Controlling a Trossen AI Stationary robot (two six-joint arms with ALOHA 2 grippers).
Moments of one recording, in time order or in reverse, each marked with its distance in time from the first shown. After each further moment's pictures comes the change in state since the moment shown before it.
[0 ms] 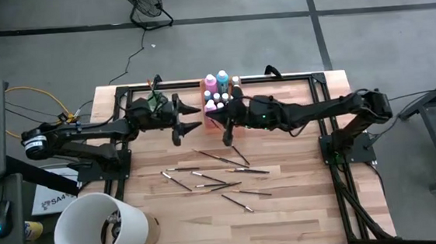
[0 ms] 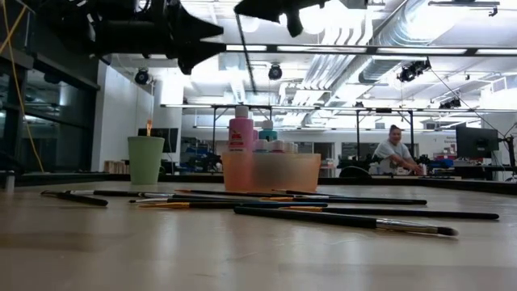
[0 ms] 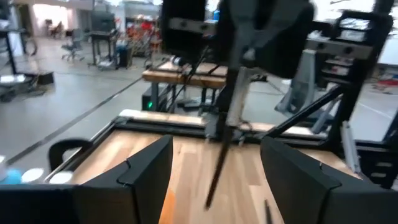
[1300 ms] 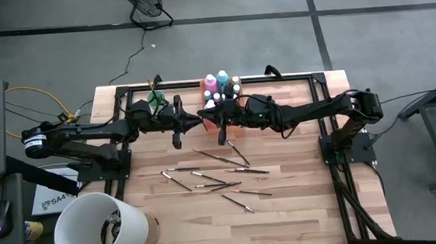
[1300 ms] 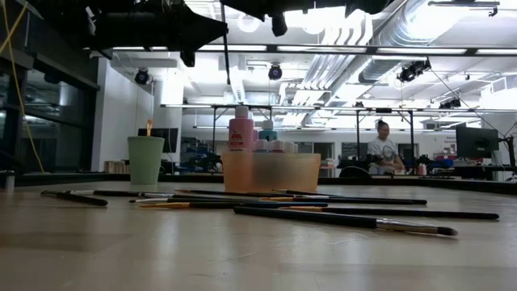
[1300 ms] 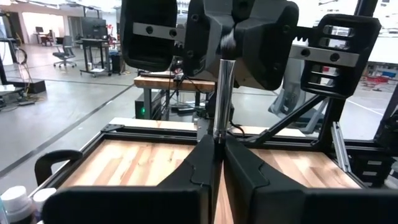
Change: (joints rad) left arm -0.044 0.000 0.023 -0.003 -0.029 0.016; right arm -0.018 0.091 0.000 0.247 -0.101 -0.046
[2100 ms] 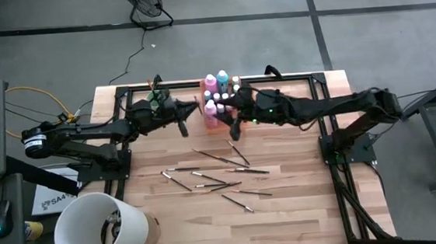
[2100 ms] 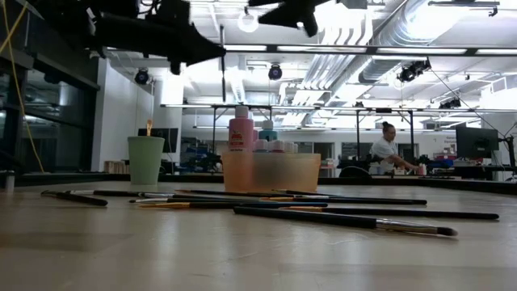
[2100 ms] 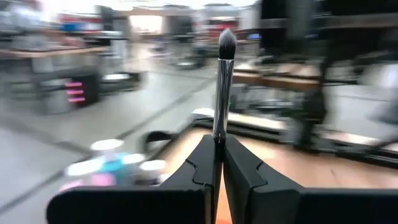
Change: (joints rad) left arm 0.001 -0.001 0.000 -0.042 -0.376 0.047; right arm 0.003 -0.195 0.000 -0.452 0.123 0.170
